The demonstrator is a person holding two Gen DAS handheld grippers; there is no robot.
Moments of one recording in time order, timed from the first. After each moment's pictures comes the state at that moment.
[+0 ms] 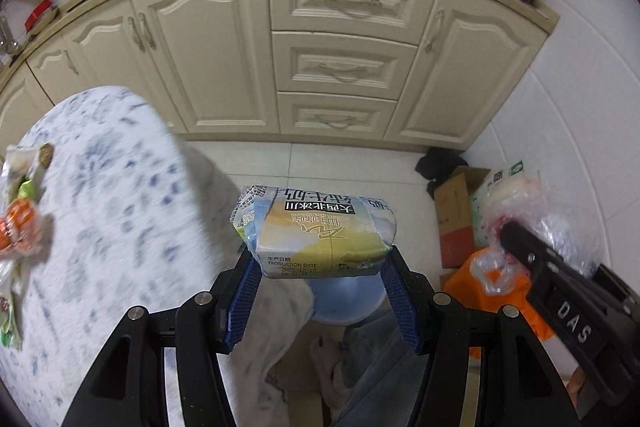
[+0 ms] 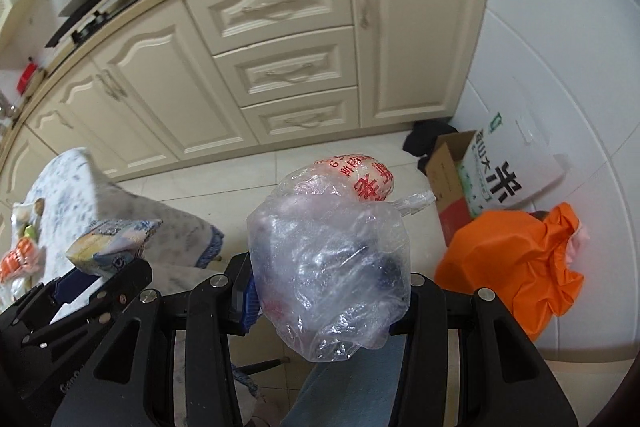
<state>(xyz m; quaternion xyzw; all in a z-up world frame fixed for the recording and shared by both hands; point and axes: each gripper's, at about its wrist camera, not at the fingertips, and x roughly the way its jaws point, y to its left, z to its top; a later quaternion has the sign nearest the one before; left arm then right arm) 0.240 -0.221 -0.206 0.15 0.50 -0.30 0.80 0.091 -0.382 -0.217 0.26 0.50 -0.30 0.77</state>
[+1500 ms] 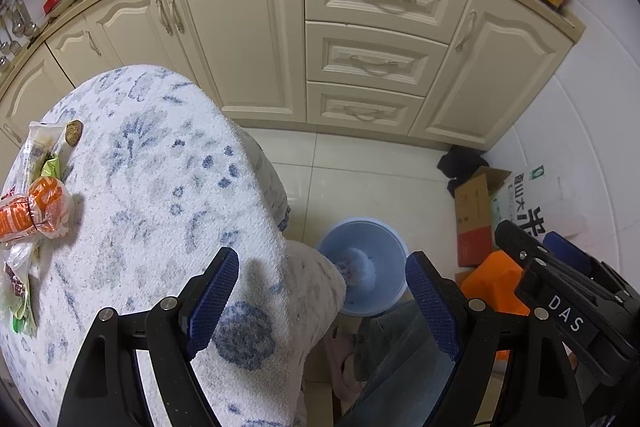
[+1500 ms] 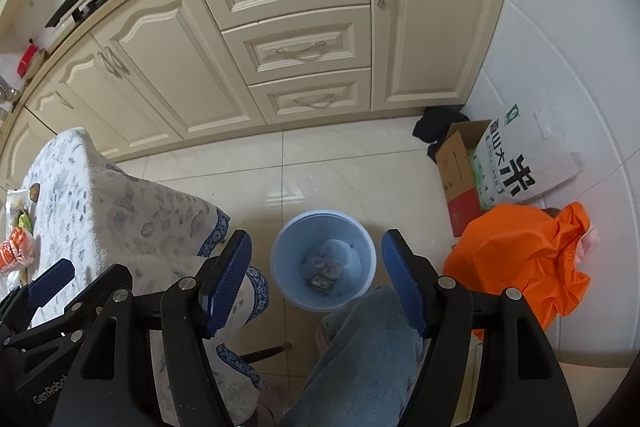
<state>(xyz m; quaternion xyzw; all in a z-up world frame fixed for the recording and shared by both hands) 0.245 -0.204 -0.203 0.14 0.52 -0.26 0.80 0.117 -0.364 -0.228 0.25 0.53 -0.28 0.76</state>
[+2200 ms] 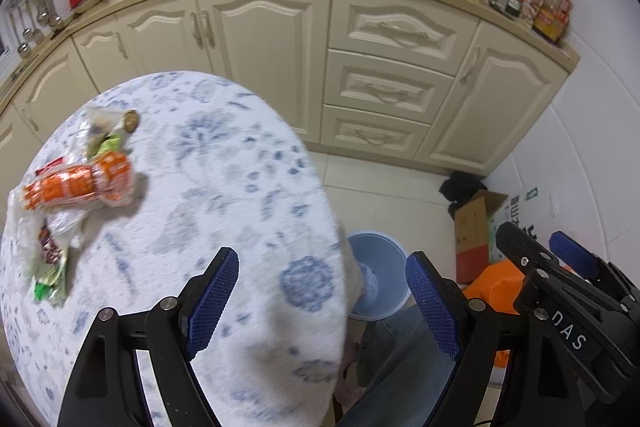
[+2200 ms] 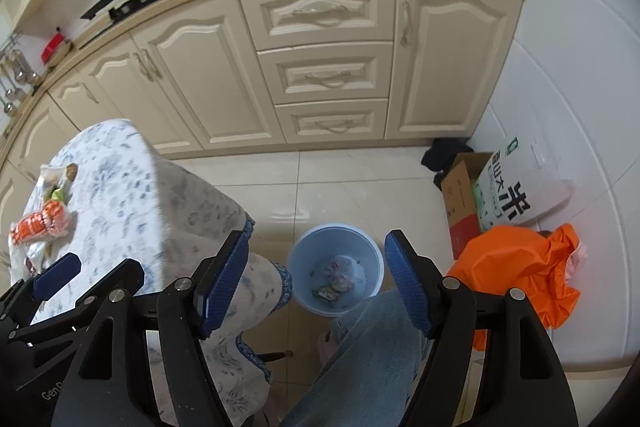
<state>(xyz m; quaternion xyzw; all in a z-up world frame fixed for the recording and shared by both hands) 0.207 -0.118 -0.152 0.11 0.48 -0.25 0.83 0.114 -0.299 -0.172 0.20 0.50 -0.26 0.80</state>
